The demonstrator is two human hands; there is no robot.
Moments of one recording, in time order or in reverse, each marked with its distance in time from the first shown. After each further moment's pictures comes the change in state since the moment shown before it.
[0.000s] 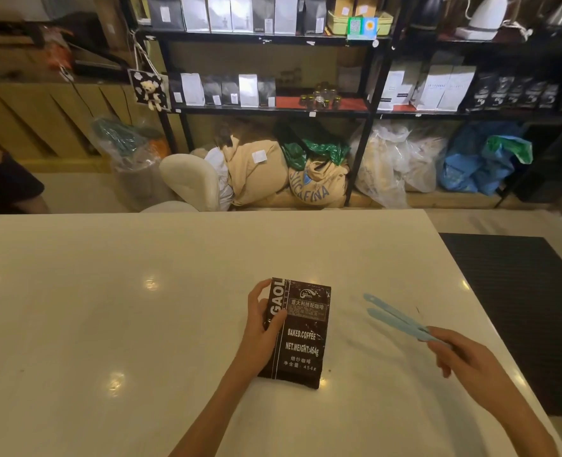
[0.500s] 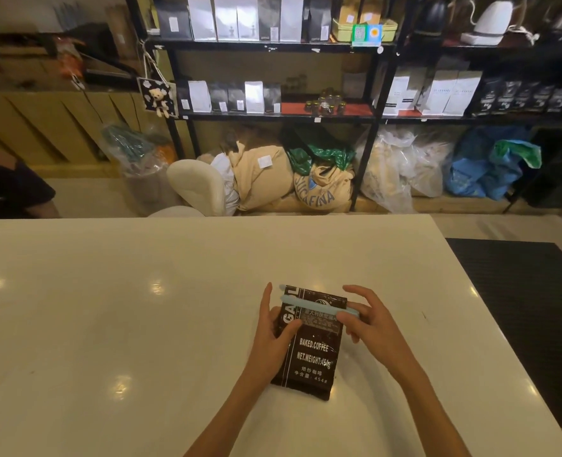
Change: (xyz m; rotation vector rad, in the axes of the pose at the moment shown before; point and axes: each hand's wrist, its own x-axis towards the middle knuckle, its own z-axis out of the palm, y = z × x) left_hand -0.002 0.001 0.012 -0.006 0.027 -0.088; right_hand 0.050 -0.072 0.112 0.253 -0.144 -0.044
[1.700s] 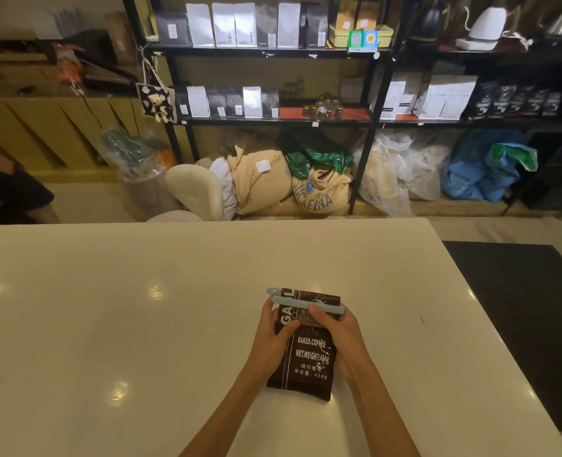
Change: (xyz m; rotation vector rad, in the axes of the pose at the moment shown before) left_hand 0.020 -0.012 0.001 -0.029 -0.005 -0.034; right_hand 0.022 0.014 0.057 0.647 0.113 0.253
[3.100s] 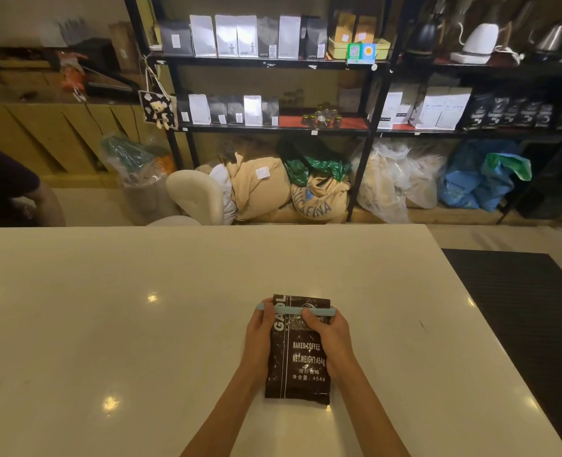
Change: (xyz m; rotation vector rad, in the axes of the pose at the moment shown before) left_hand 0.006 0.003 -0.009 -0.280 0.175 -0.105; right_hand 0.015 0.023 0.013 -0.097 0.074 -0.069
